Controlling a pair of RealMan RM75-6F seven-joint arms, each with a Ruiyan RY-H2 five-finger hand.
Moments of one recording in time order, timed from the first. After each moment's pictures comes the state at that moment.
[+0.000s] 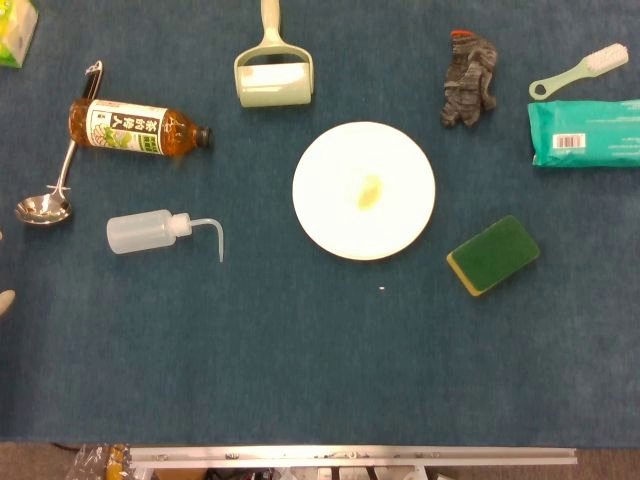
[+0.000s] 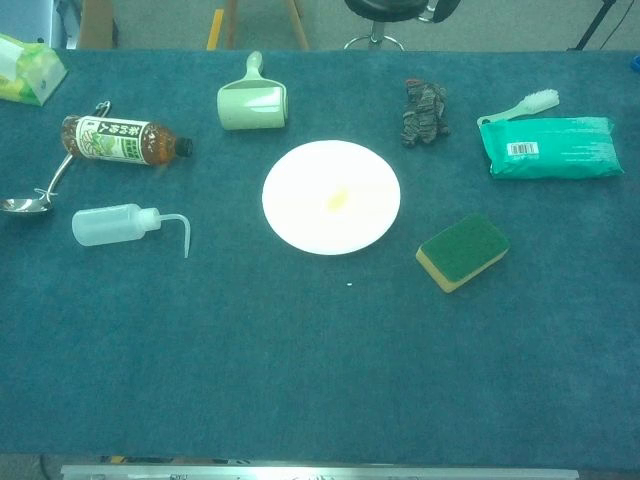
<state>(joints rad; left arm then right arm) -0.06 -1.16 -0.02 -1.59 1.44 1.44 0.02 0.16 -1.21 0.08 -1.49 -1.46 1.36 -0.02</state>
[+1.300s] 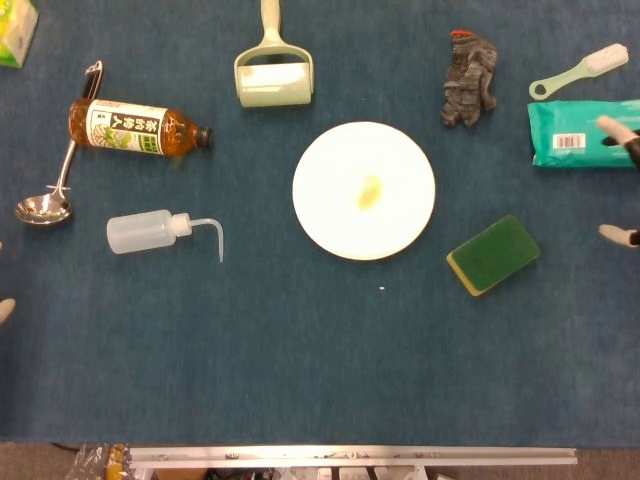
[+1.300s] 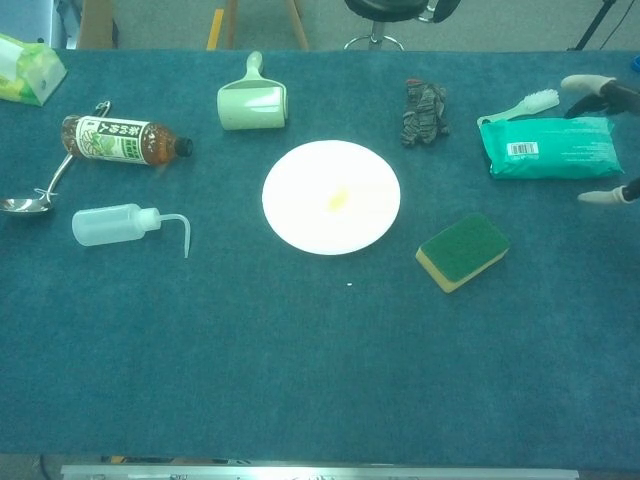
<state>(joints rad) -0.04 -1.18 -0.01 -1.58 1.42 1.43 0.02 0.37 -1.20 0.07 -1.45 -1.56 1.11 0.26</state>
